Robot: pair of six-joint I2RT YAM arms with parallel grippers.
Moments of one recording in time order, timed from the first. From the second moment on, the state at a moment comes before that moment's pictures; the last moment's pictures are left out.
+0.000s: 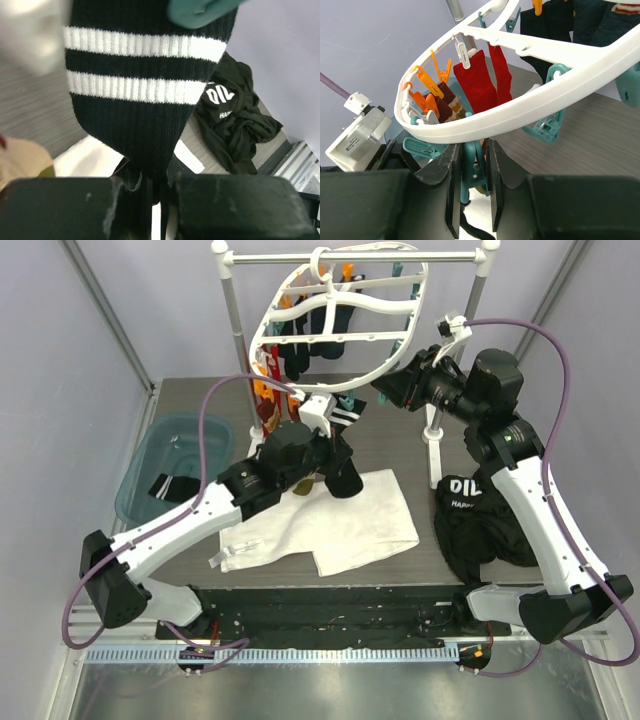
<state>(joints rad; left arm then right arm) -0.89 1.37 1.26 -0.16 -0.15 -0.43 0.32 1.26 1.50 -0.25 -0.46 0.29</state>
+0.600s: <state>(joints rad) -0.37 1.02 1.19 -0.50 -0.33 -0.57 0.30 1.18 1.43 -0.27 -0.41 0.36</state>
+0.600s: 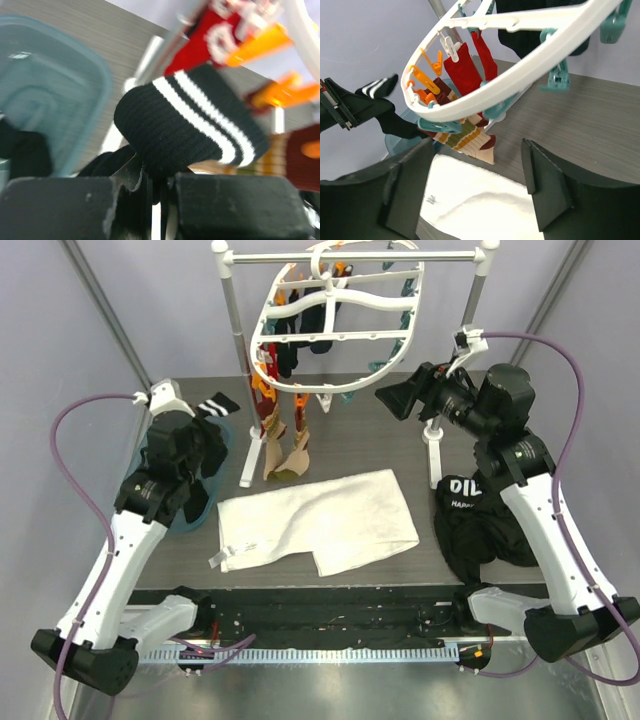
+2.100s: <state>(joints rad) -0.11 1.13 1.08 -0.52 0.28 -0.42 0.72 1.04 0.74 0.30 -0.20 0.44</state>
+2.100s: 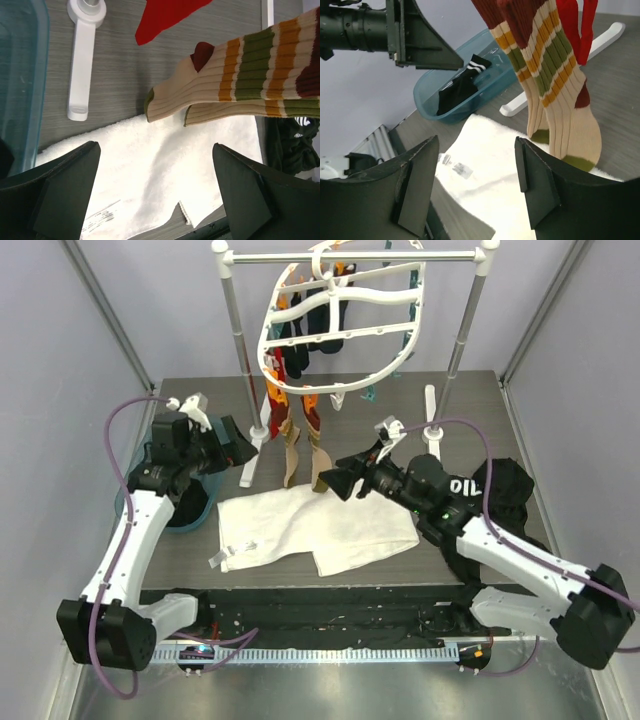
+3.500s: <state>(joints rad) -0.19 0.99 0.98 -0.37 0.51 -0.44 0.85 1.42 0.89 0.61 0.15 0.40</state>
